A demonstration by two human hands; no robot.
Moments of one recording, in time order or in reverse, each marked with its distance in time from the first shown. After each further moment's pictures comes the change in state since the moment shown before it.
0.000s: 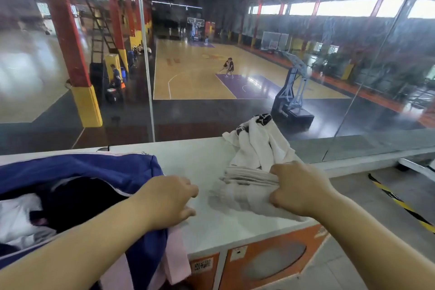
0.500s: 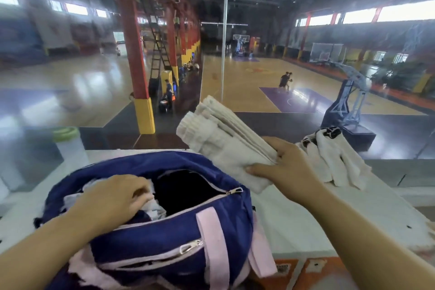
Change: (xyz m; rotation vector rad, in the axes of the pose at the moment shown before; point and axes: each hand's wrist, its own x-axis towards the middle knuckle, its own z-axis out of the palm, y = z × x) left_hand -0.200 -0.145 -0.010 -0.113 0.188 -0.534; right_hand 0.006 -0.173 -0.021 1.100 0.228 -0.340
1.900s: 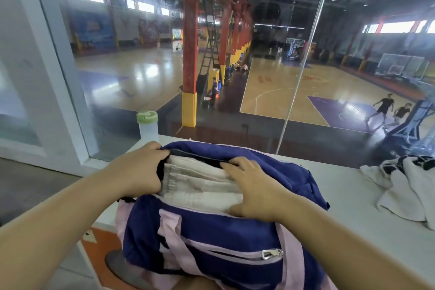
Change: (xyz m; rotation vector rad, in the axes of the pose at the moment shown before) left_hand -0.034 -0.093 -0.046 -0.076 -0.153 -0.295; right_hand 0.036 -0.037 0.175 -0.715 -0.645 -0.378
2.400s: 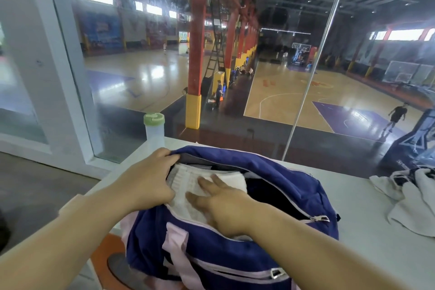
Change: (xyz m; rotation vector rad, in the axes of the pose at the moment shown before) left_hand -0.004 -0.003 0.014 -0.159 0.103 0.036; right_hand 0.042 -0.040 0.034 -0.183 -0.284 -0.172
